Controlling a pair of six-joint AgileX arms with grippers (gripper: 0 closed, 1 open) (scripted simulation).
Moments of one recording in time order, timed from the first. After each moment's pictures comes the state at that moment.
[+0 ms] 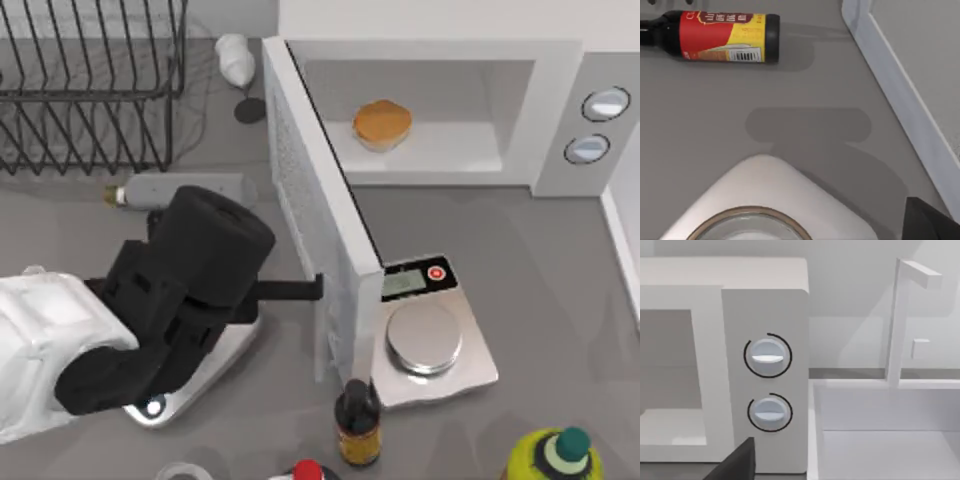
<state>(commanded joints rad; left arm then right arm) -0.80 1.36 0.68 -0.13 -0.49 -0.54 0.00 0.00 0.00 0.00 0.00 0.00</state>
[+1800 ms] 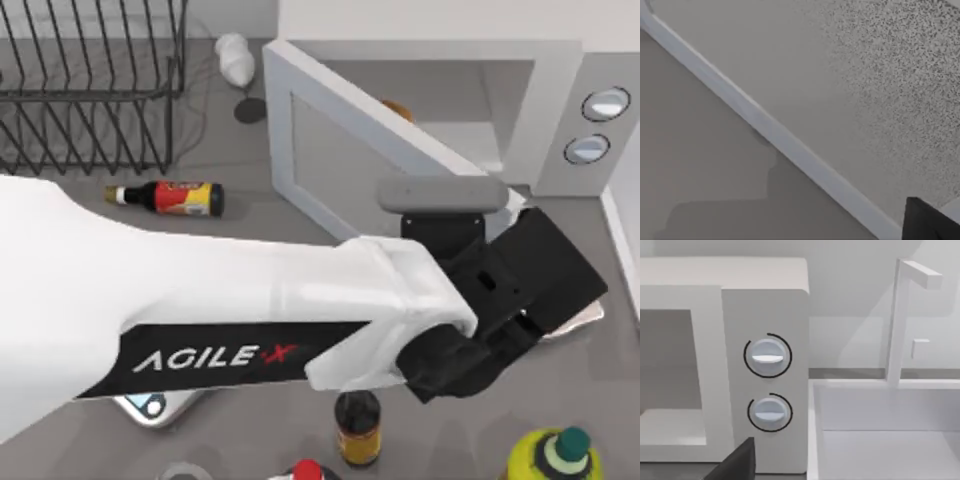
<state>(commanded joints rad) -1.13 1.91 1.28 -0.36 -0.71 -0.85 0.00 0.00 0.00 0.00 0.00 0.00</state>
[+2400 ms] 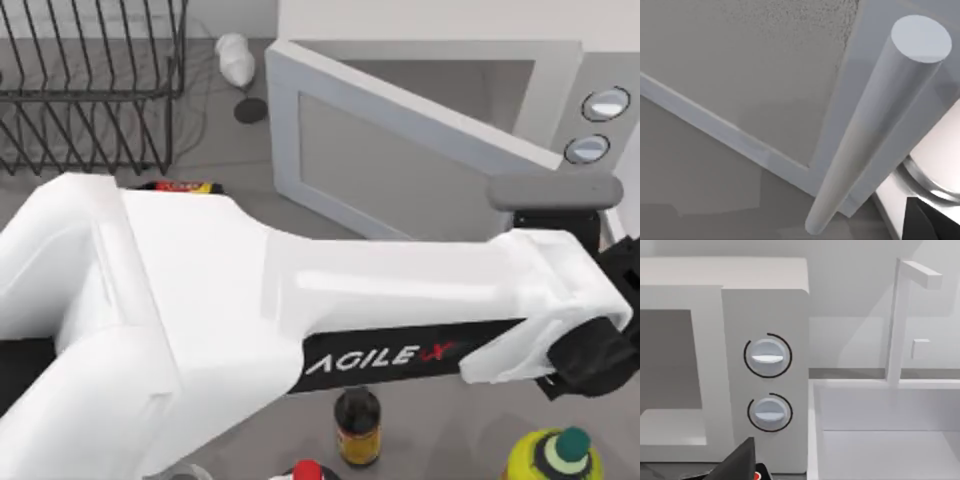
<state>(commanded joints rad) -1.21 2.16 1.67 -0.54 -0.74 -0.94 0.00 0.00 0.00 0.00 0.00 0.00</state>
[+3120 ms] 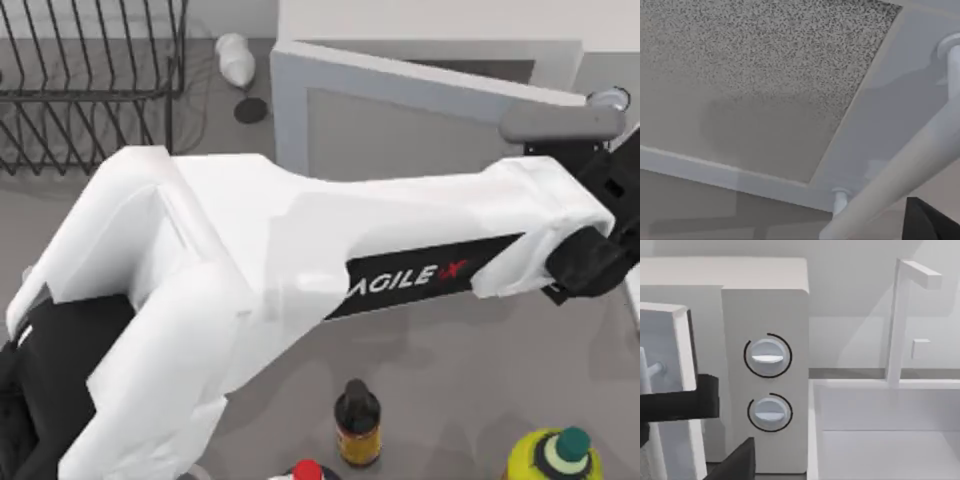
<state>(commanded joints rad) -1.05 2.31 1.87 -0.47 -0.65 -0.77 0.00 0.00 0.00 0.00 0.00 0.00</state>
